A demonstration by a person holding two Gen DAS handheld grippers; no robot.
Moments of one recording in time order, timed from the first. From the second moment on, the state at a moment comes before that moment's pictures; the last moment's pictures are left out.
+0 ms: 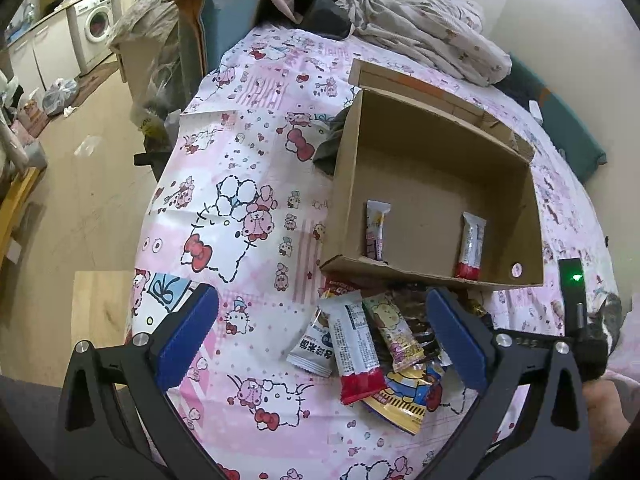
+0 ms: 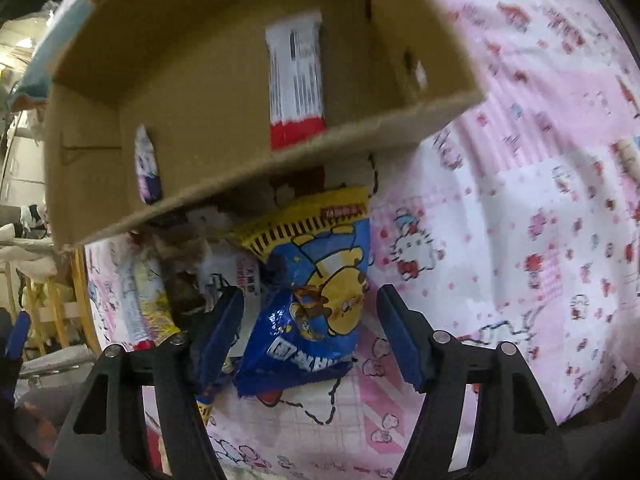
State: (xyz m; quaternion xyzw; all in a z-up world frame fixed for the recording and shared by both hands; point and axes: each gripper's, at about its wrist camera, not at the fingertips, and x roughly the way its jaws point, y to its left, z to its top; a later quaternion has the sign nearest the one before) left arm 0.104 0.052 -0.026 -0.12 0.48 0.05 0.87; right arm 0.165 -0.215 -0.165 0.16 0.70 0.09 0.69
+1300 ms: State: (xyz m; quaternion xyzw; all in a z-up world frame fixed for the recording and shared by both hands) left arm 0.127 0.015 -0.135 -0.14 0.63 0.02 0.76; right arm 0.114 -0.263 -0.107 0.28 0.62 0.20 0.71
